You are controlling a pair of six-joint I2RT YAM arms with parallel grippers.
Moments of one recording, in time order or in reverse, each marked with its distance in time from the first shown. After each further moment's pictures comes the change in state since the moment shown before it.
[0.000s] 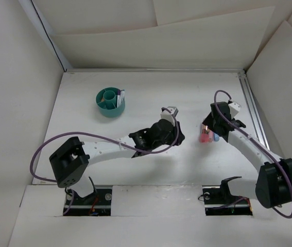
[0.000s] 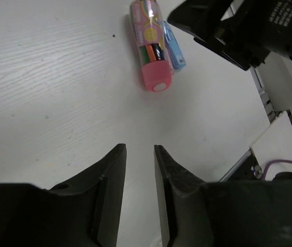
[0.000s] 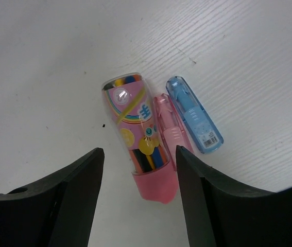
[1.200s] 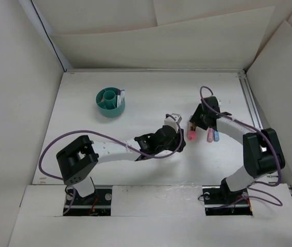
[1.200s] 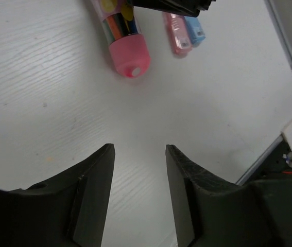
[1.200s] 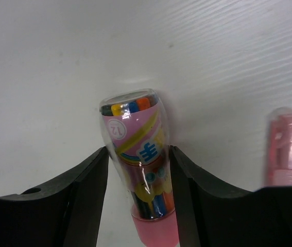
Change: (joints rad) left arm -0.037 0.090 -0.028 0.069 0.019 0.060; right arm -0.013 0.332 0.096 0.203 -0.326 -0.069
